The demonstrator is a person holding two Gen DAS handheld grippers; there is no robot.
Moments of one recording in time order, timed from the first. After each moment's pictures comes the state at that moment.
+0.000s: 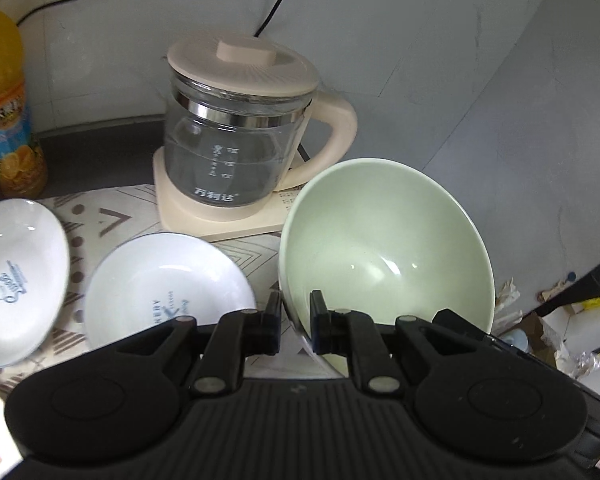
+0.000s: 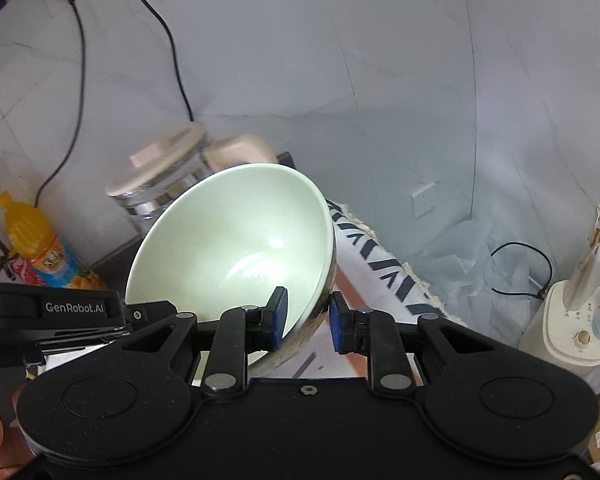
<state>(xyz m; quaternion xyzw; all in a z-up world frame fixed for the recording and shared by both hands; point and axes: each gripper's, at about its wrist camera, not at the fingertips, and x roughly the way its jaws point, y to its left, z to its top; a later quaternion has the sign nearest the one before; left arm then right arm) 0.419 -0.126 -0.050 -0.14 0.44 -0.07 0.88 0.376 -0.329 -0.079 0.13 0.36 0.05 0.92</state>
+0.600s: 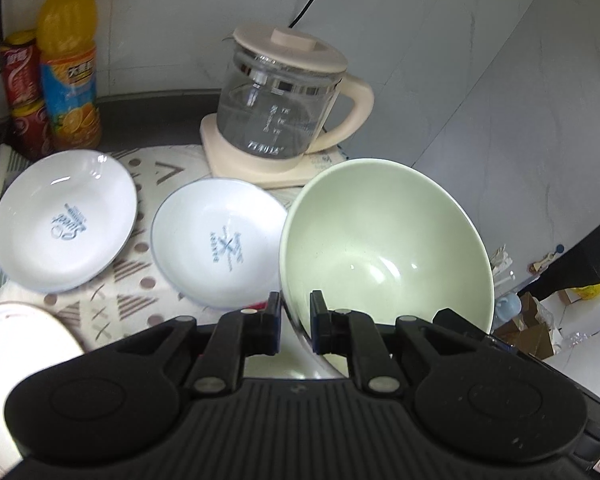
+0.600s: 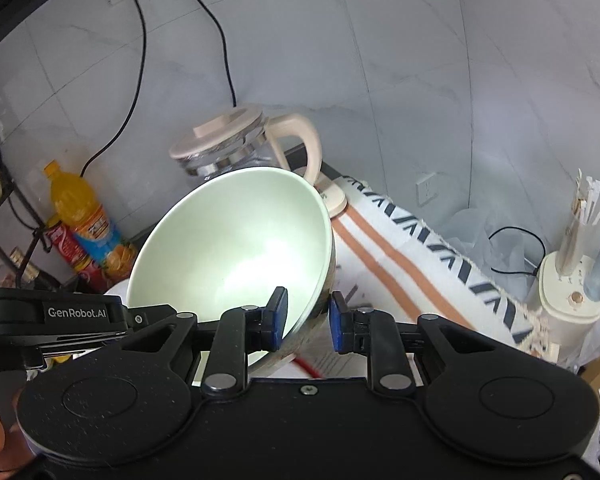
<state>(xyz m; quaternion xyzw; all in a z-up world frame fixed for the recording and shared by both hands) 0.326 -0.075 -0.046 -0.15 0.45 -0.07 0.88 0.285 -0.278 -0.061 0.13 0.36 0.05 0.92</state>
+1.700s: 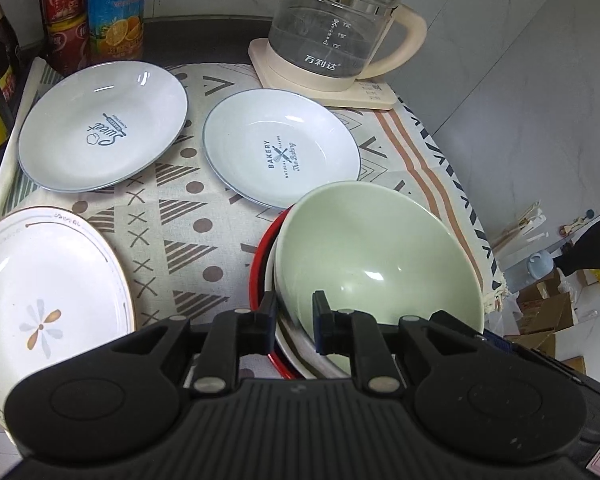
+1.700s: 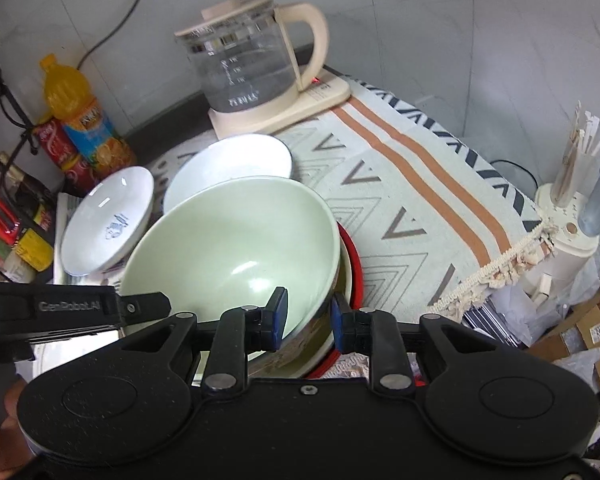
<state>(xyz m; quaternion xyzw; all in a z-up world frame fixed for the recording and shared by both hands) 0.292 -0.054 -0.101 -0.14 0.51 -0.04 0.85 0.241 -0.235 -0.119 0.10 0.45 0.04 0.89</state>
